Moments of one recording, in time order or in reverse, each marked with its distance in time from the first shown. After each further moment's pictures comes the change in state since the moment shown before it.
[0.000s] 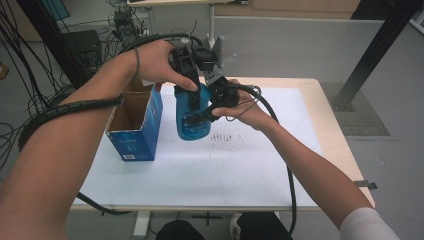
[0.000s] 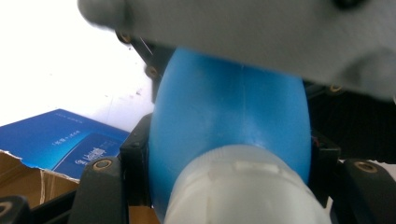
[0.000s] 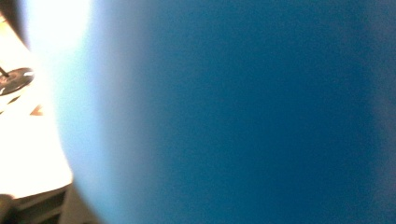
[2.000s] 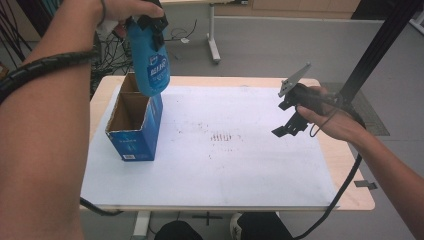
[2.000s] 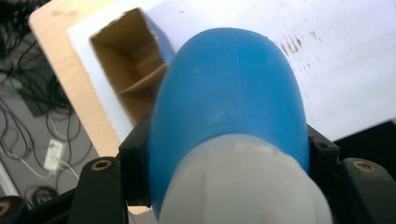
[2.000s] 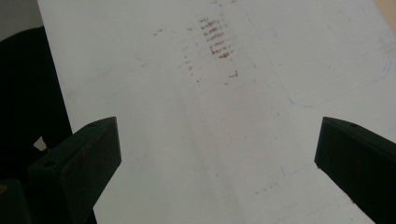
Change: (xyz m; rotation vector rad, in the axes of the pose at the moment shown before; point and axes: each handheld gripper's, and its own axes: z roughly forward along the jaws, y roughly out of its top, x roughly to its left) left arm 0.059 -0.067 -0.125 -0.080 0.164 -0.786; right arm 0.067 -0.072 -0.156 0.550 -0.476 0.259
